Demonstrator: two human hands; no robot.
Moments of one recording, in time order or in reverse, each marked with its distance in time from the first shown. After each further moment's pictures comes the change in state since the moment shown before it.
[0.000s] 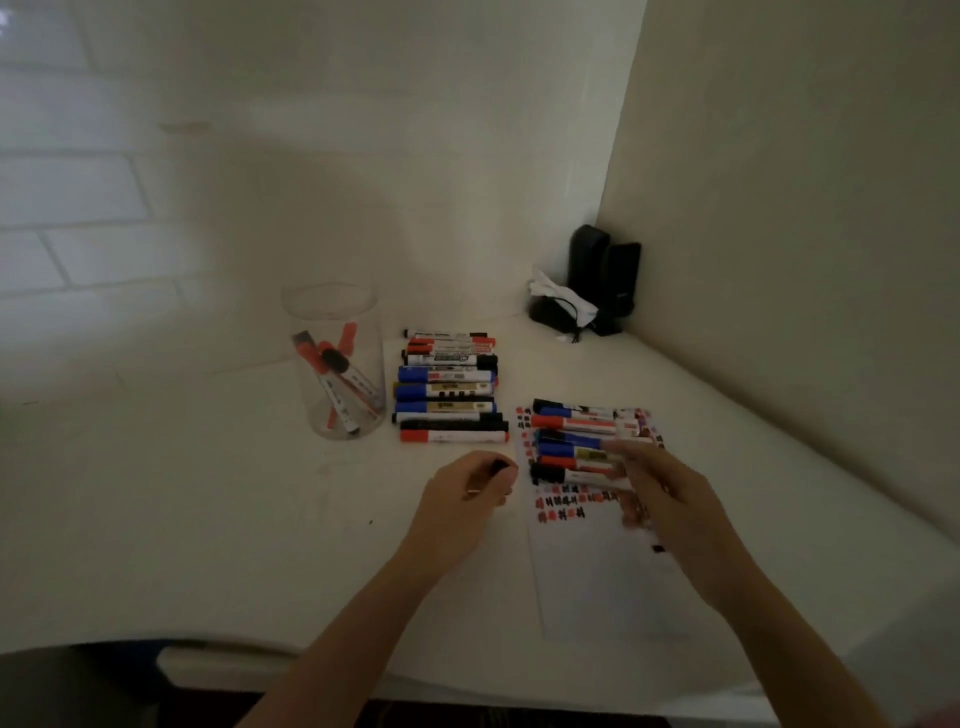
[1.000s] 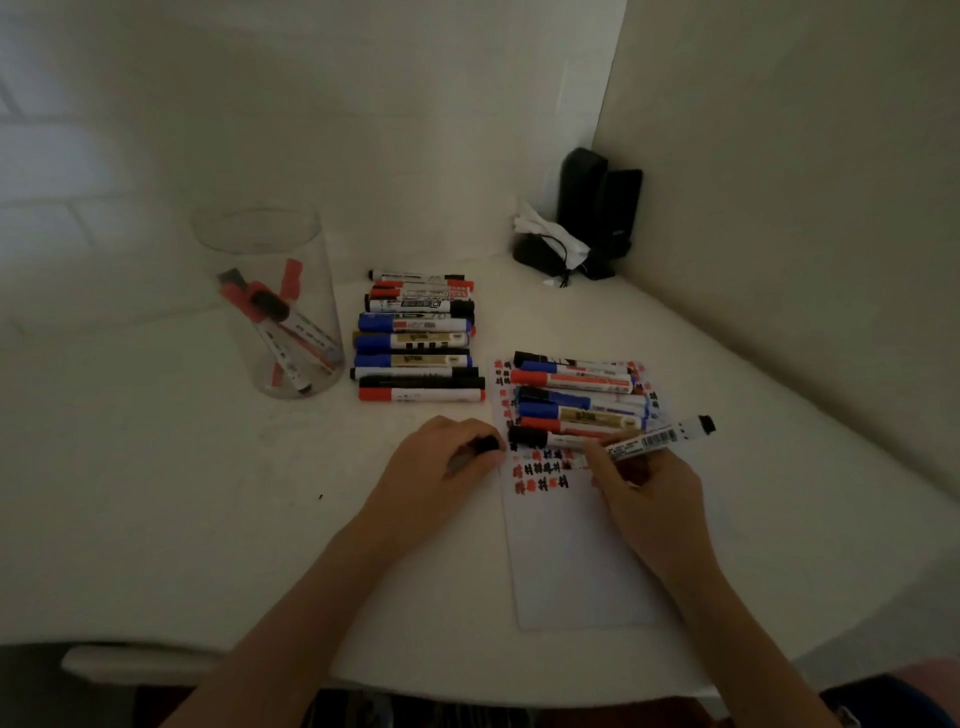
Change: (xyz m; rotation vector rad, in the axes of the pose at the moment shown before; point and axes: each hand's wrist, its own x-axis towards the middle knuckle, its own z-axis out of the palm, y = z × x) left_hand 0.025 -0.028 0.004 0.444 -0.115 0.249; right_hand 0.019 0.056 0.016 -0.304 0.278 -0.031
